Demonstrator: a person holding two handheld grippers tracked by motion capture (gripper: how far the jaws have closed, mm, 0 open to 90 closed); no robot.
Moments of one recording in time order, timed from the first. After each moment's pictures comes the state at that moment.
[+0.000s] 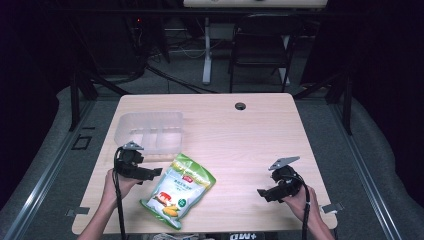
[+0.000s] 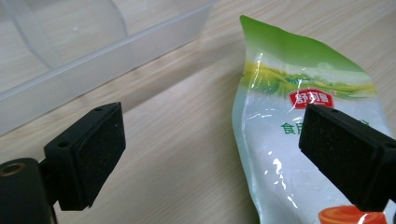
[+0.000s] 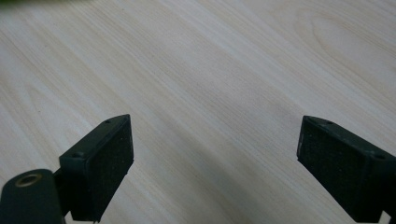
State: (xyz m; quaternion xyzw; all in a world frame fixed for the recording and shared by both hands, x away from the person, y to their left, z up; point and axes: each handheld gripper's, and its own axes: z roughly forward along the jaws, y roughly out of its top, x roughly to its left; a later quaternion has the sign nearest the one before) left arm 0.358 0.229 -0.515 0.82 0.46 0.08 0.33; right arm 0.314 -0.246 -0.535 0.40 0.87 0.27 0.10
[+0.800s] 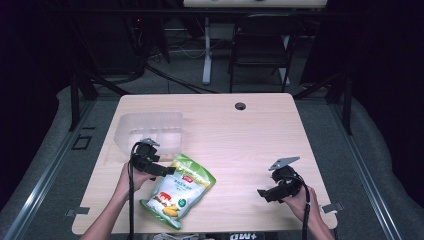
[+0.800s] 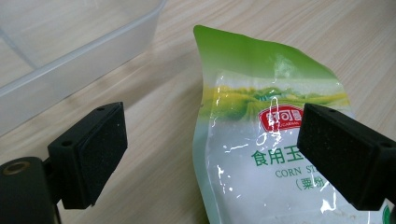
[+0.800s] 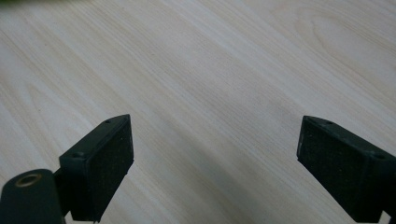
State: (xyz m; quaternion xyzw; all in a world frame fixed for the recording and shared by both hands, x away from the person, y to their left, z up) left arm 0.387 0.197 -0.527 0.84 0.42 0.01 0.33; right arm 0.313 -0.246 -0.536 0.40 0.87 0.27 0.10
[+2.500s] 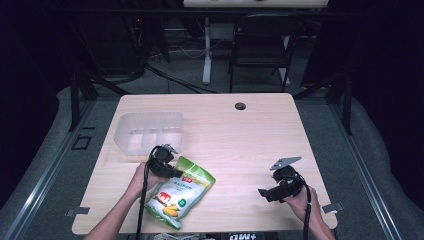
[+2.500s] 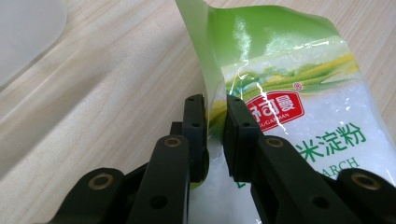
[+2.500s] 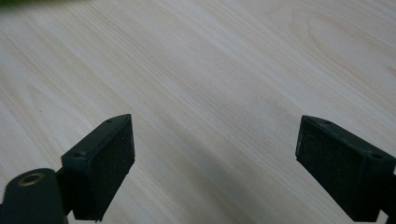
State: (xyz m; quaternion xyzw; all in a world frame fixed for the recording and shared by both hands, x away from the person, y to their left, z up) left arm 0.393 0.159 -0.550 0.90 0.34 -0.02 0.26; right arm 0.312 -0.248 -0.534 0.40 0.87 0.27 0.10
